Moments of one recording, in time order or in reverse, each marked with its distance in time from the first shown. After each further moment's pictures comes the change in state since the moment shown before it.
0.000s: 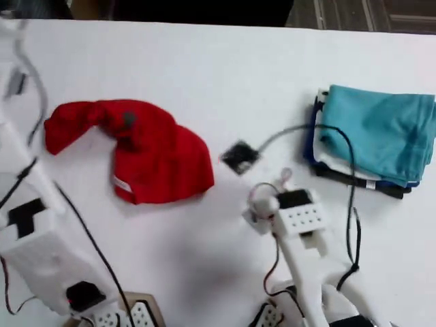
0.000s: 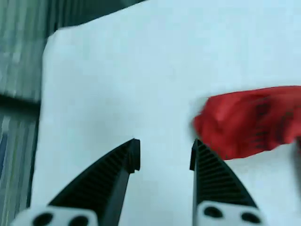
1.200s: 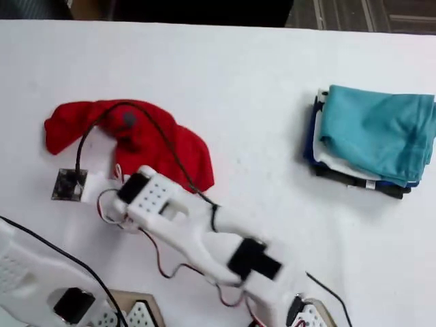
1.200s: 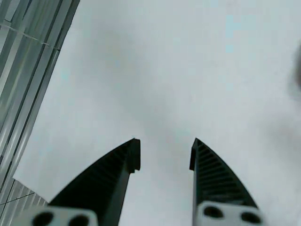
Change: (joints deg) left arm -27.0 0.1 7.2 2.7 0.0; right arm -39.7 56.3 -58.8 4.0 -3.1
